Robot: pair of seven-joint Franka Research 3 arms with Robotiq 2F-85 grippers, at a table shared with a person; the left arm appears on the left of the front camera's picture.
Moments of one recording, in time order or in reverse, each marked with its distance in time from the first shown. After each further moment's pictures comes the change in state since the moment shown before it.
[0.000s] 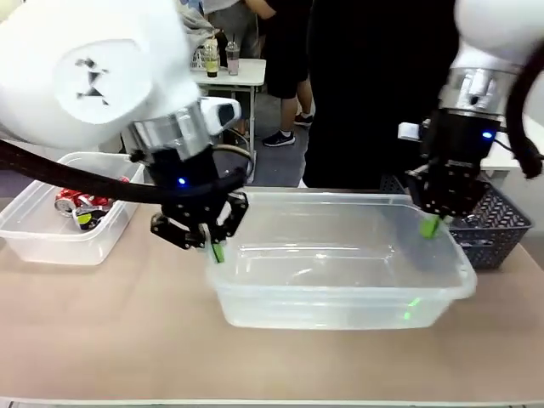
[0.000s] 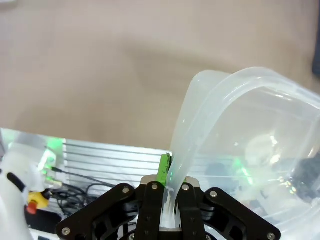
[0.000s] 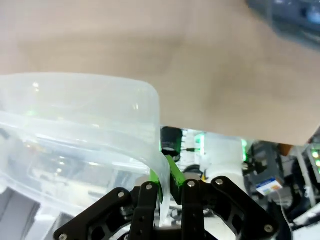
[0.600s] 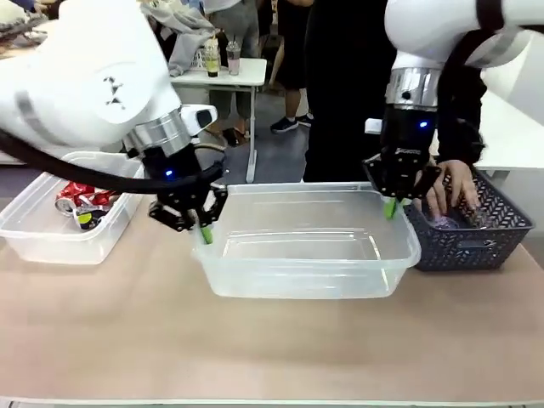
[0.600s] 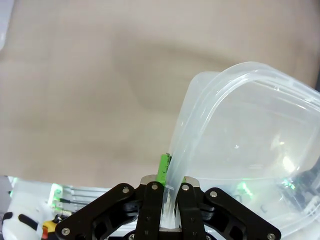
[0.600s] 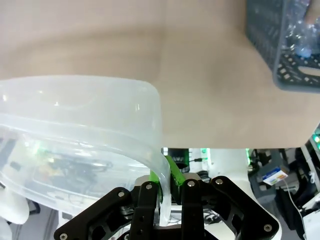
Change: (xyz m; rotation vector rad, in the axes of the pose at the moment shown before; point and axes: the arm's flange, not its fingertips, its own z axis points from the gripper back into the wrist) left arm 0.089 0.018 -0.037 -0.038 0.027 -0.043; right arm 0.065 0.020 0.003 -0.047 -0.001 -0.119
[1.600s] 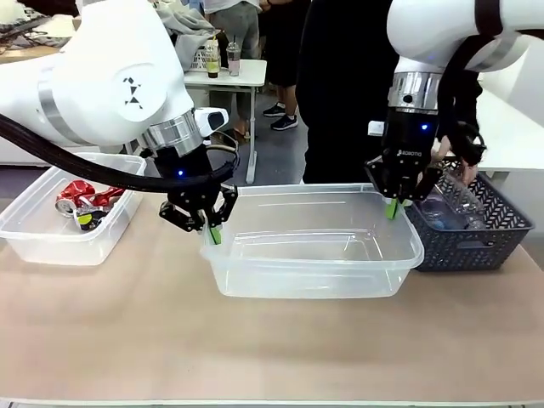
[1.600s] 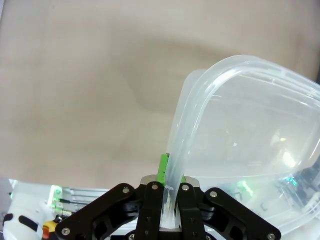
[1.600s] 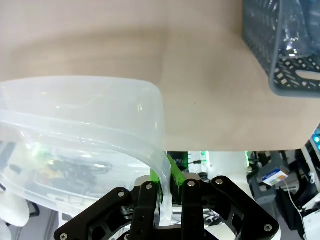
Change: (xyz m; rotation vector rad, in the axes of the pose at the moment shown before) left arm 0.004 -0.008 -0.006 0.001 0.018 -0.017; right arm 0.004 -0.001 -0.002 -0.002 -0.004 0.001
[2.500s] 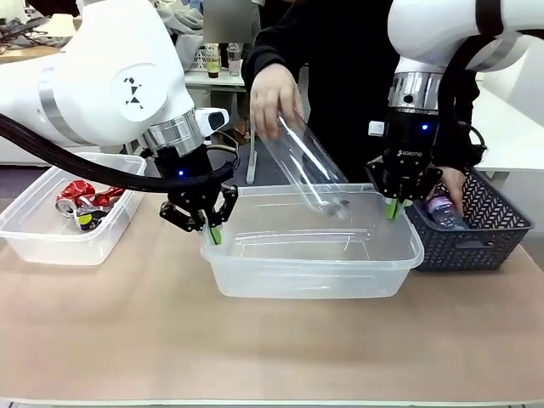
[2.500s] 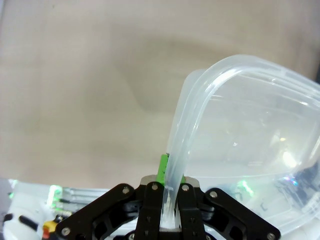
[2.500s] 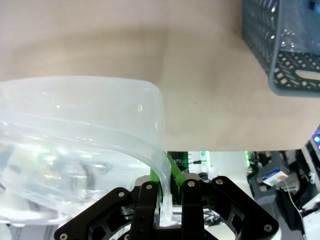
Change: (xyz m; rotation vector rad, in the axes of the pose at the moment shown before) left arm 0.000 0.000 0.000 0.000 0.000 0.000; right arm 0.000 0.000 0.000 0.000 0.000 0.000
